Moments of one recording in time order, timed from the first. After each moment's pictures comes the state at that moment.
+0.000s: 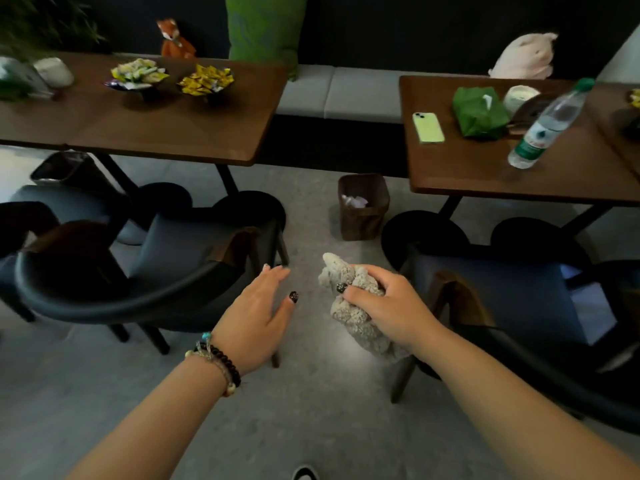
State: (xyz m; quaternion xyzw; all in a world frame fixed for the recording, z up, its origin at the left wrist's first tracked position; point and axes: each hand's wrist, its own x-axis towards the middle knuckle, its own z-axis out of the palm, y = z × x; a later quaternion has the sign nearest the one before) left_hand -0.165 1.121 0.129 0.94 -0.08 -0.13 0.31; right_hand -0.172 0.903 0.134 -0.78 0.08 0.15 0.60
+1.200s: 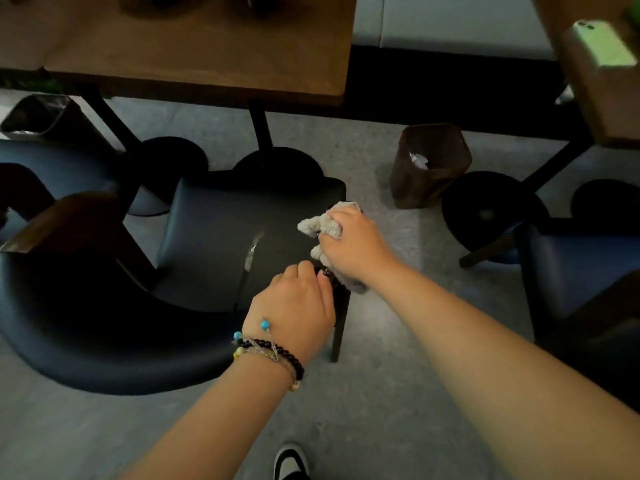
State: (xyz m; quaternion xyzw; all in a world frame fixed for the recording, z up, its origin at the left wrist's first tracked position) left_hand -0.012 1.308 -0.032 0.99 -0.07 -0.06 0.11; right_hand 0.065 1.189 -0.048 -0.93 0.01 0.10 0.36
